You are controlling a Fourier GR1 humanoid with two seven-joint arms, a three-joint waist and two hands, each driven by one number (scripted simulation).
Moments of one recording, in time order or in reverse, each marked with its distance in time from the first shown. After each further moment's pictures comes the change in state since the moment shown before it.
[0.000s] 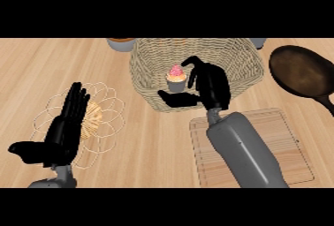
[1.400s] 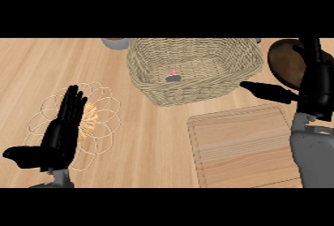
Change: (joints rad) left arm 0.029 -0.005 0.010 -0.022 -0.001 -0.002 0.001; right arm 0.217 -0.200 -0.335 -0.420 -0.206 -0.006 -0.074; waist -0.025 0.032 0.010
